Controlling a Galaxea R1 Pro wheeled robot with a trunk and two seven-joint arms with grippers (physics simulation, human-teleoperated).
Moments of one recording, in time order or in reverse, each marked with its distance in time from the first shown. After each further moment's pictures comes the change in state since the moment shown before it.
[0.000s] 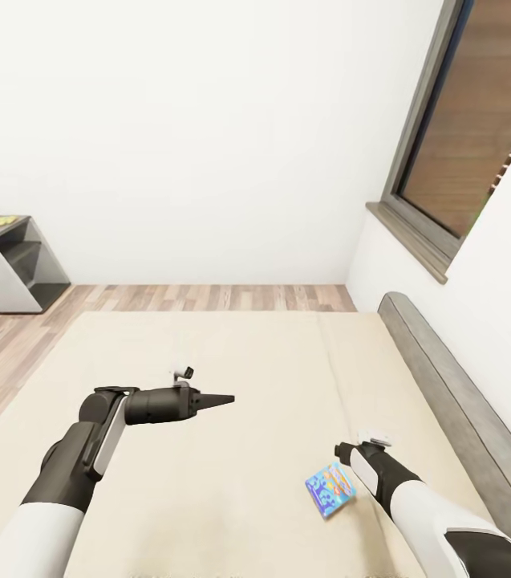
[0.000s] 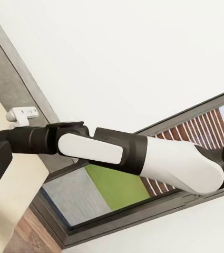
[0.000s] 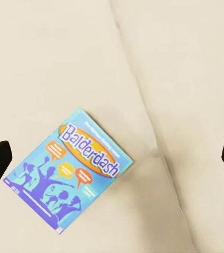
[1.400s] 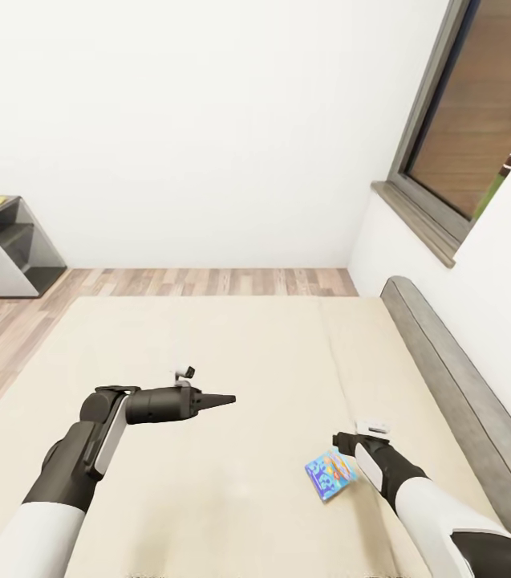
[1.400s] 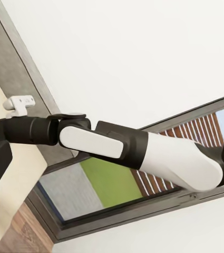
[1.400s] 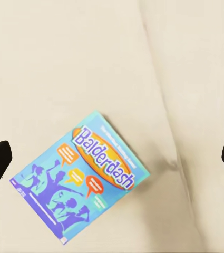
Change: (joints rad) left arm -0.002 -0.003 -0.005 -0.005 -0.003 0.002 0.001; right arm 0.000 -0.020 0.003 -0.049 0.055 -0.010 0.127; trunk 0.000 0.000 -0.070
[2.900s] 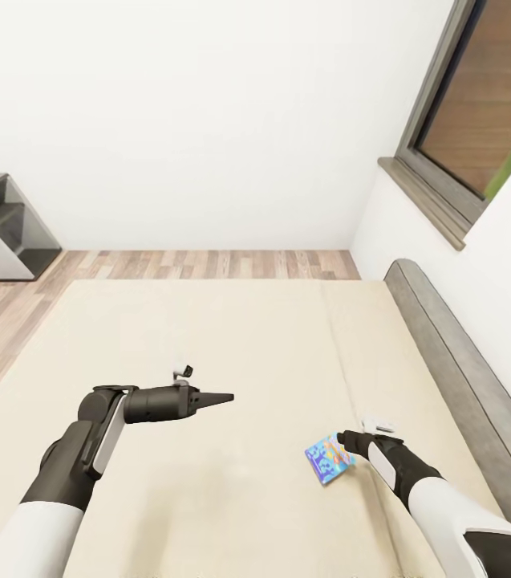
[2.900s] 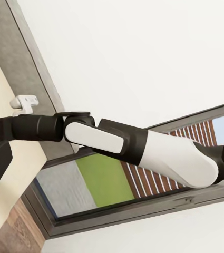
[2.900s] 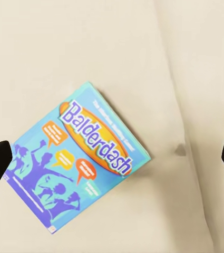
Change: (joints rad) left arm -0.002 0.004 0.008 0.000 0.004 0.000 -0.001; right arm 0.000 -0.050 -0.012 -0.003 -0.019 0.007 0.123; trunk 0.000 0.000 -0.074
